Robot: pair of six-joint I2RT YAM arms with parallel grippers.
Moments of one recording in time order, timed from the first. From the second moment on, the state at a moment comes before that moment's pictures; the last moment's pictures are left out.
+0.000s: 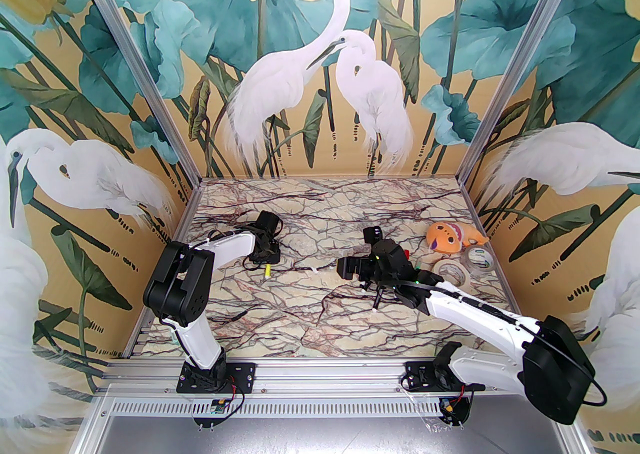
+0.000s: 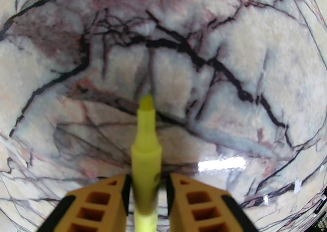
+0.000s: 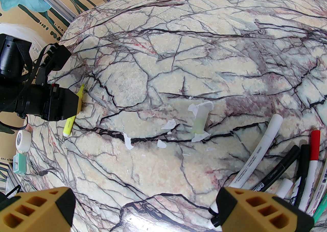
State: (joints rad) left arm -0.32 1.80 1.07 -0.56 -0.12 -0.34; right arm 0.69 1.19 0.65 -0.10 -0.04 0.60
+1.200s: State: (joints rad) left arm -0.69 1.68 1.23 -0.52 0.19 -0.55; right arm 0.69 0.88 0.70 -0.54 0.06 0.58
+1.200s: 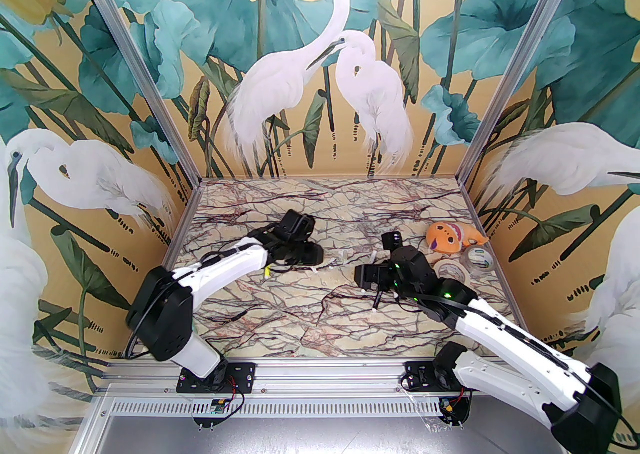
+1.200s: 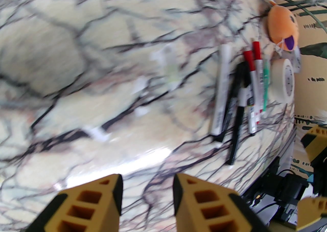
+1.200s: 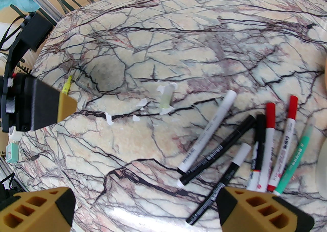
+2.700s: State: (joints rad) left arm -0.89 2.32 1.86 -0.72 0.18 -0.42; right arm 0.69 0.72 0.71 -0.78 0.10 0.65
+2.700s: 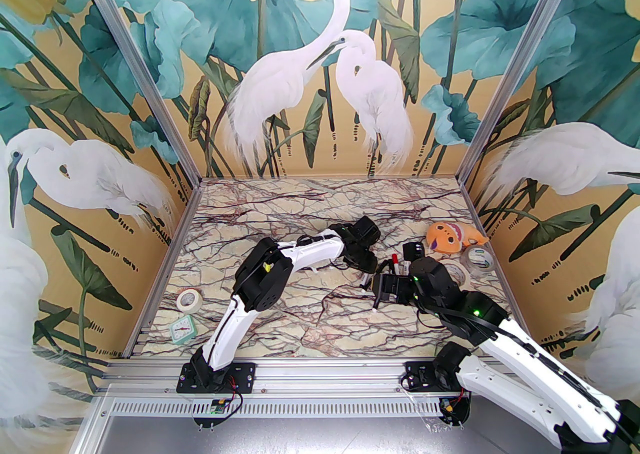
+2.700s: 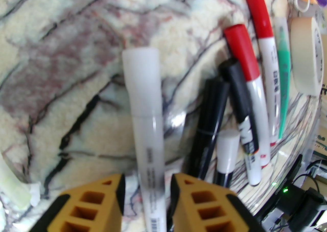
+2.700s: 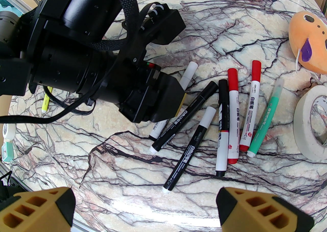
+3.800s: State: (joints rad) left arm -0.95 2.21 1.78 -0.83 -0.07 -0.31; right arm 0.69 0.69 0.72 -0.74 0.09 0.66
